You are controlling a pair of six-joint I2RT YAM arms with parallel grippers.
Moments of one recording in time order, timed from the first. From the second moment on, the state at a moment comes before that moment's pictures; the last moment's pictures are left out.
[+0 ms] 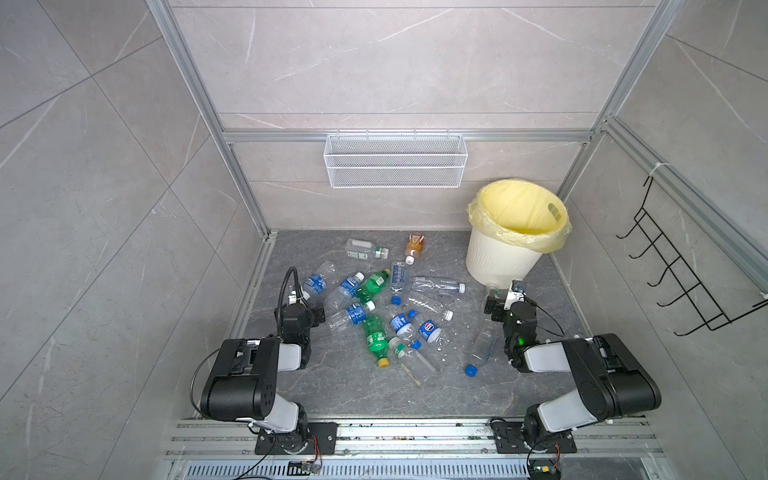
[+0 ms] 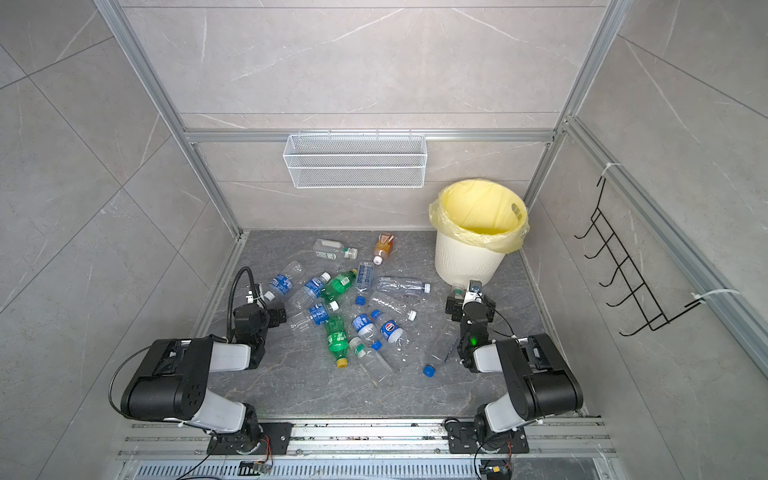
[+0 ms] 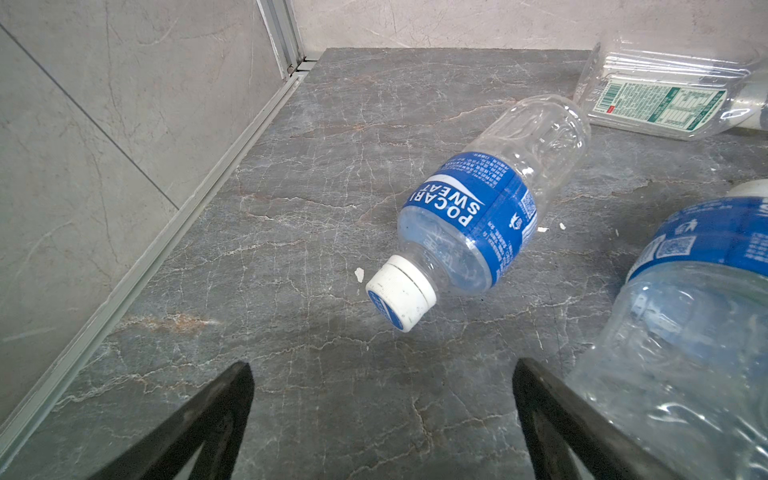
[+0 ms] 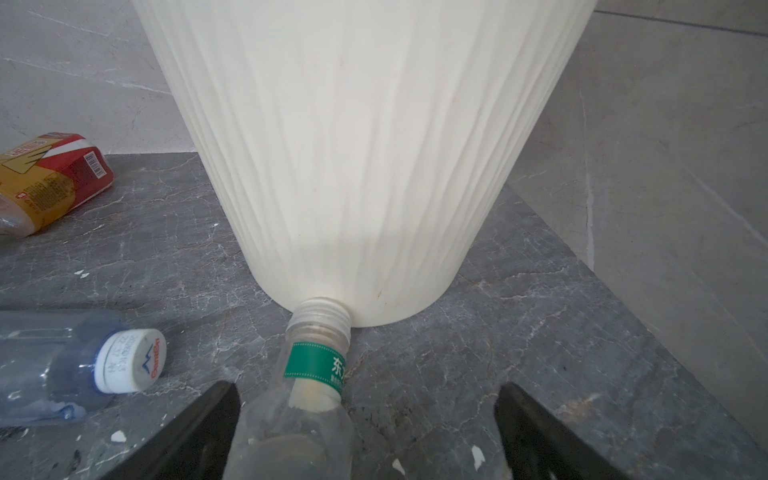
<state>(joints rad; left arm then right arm) -0.02 1.51 0.32 0.76 -0.22 -0.01 0.14 1.52 0.30 0.93 0.34 0.03</state>
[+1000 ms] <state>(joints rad) -0.08 1.04 0.83 -0.25 -0.23 -0.34 0.18 1.11 0.72 -0.09 0.60 0.48</state>
